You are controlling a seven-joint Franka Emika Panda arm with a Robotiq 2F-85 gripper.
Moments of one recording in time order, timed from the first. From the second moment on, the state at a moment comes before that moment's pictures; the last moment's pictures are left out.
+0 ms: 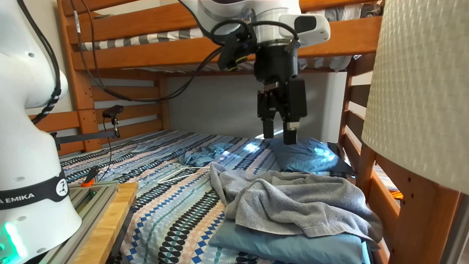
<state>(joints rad) -0.10 -0.07 -0.12 -2.28 -0.22 2.26 -0.05</state>
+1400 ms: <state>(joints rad) -0.09 0.71 -0.22 -1.87 -0.22 2.48 0.11</state>
